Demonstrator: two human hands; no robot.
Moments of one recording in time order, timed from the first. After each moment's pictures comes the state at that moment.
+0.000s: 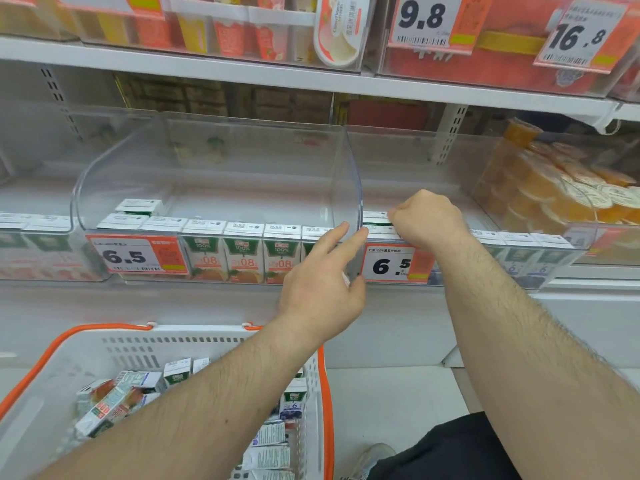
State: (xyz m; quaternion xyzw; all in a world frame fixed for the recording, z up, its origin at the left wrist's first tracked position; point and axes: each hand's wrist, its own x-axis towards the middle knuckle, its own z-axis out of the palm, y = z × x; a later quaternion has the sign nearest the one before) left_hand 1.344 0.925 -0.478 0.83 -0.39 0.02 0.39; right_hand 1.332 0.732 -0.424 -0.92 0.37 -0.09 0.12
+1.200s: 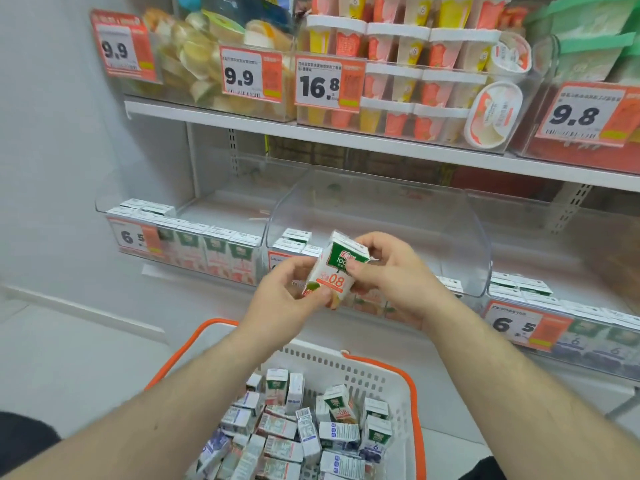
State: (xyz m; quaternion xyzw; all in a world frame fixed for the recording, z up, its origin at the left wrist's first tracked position) left_hand 1.393 1.111 -0.454 0.72 -0.19 -0.03 0.67; right_hand 1.353 0.946 -0.396 -0.78 0.01 -0.05 0.62
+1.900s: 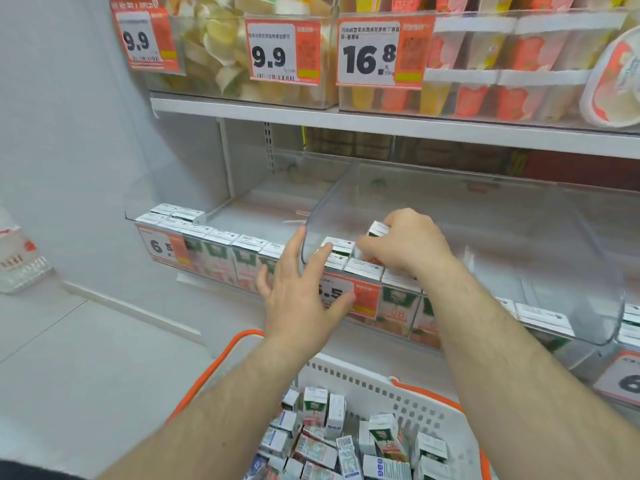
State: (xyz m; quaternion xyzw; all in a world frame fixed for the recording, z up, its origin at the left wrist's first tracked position) left_hand 1.469 1.116 -0.494 0.91 -0.16 0.24 0.29; right_hand 1.496 0.951 -0.411 -0.95 0.15 -0.06 0.25
